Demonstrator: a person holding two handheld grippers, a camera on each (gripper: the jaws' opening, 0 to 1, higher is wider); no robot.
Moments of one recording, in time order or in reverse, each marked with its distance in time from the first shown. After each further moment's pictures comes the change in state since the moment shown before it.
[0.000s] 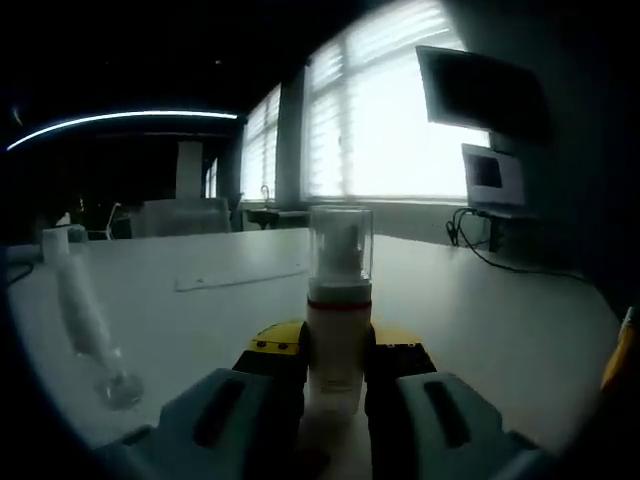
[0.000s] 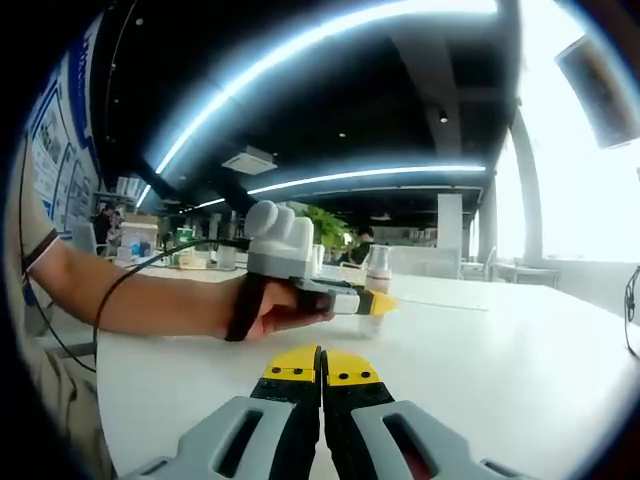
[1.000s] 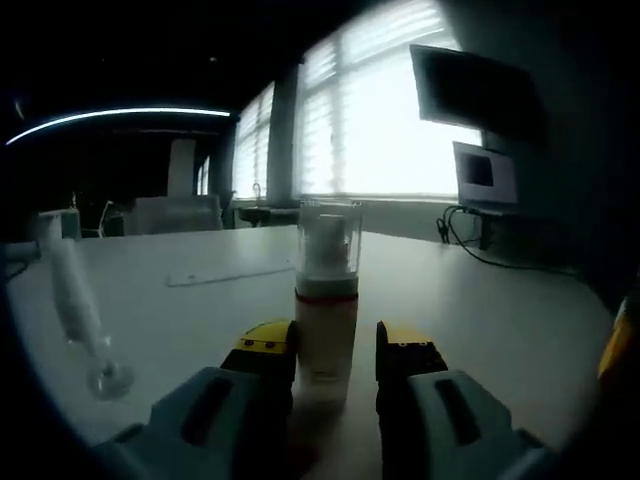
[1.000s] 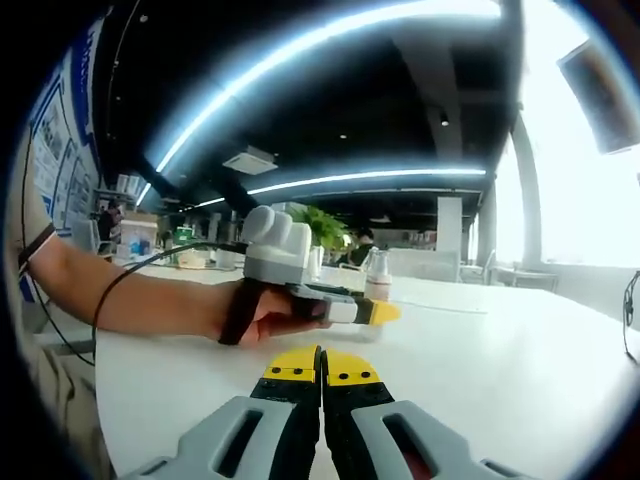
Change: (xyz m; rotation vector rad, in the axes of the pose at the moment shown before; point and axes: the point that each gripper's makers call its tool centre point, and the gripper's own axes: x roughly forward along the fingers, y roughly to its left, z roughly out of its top) left arm -0.005 -0.009 -0.003 0.005 0.006 -0.061; right arm 0.000 0.000 0.001 -0.013 -0.005 -0.005
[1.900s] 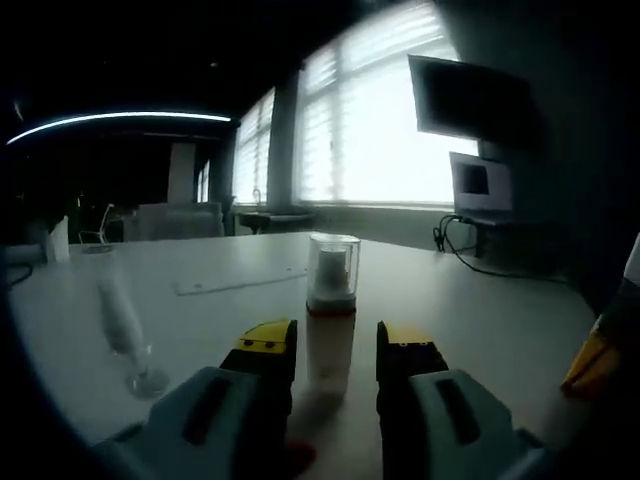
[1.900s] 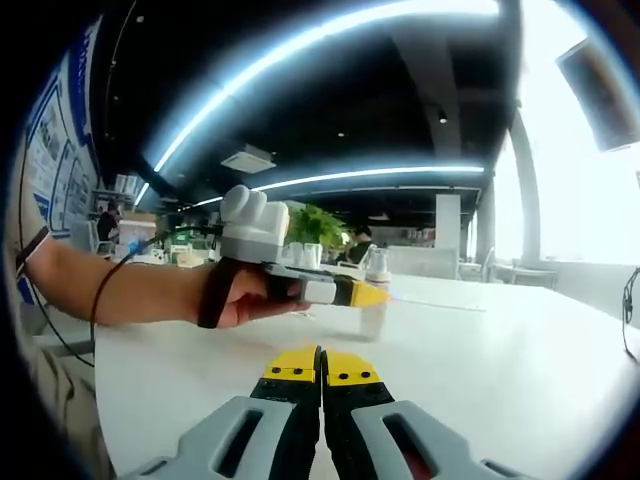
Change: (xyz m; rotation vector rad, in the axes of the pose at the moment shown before) left arm -0.024 0.003 0.016 0.002 -0.017 -0.005; right arm 0.000 -0.002 -0.001 0.004 0.008 -0.009
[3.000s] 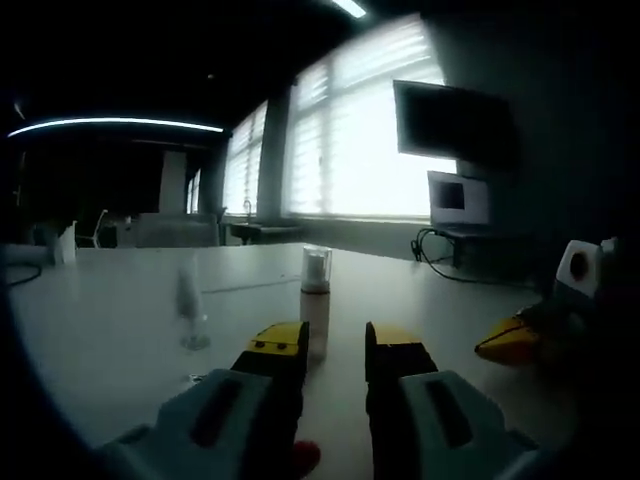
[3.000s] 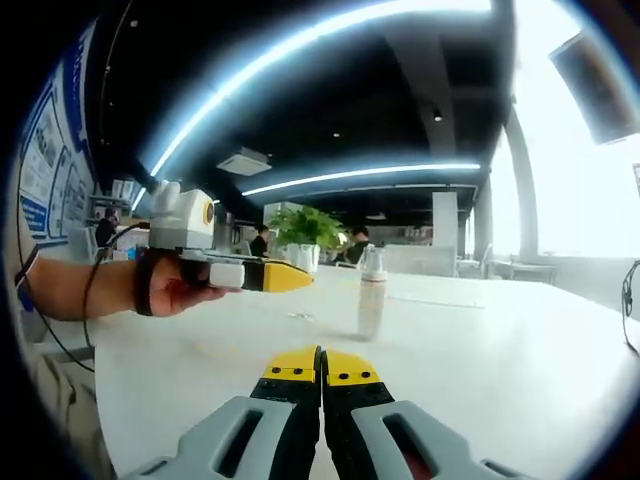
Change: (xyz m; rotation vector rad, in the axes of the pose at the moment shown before) left arm -0.091 -0.012 0.013 -0.018 -0.058 -0.055; right arm 0.000 -0.003 0.000 0.026 -0.002 -0.011
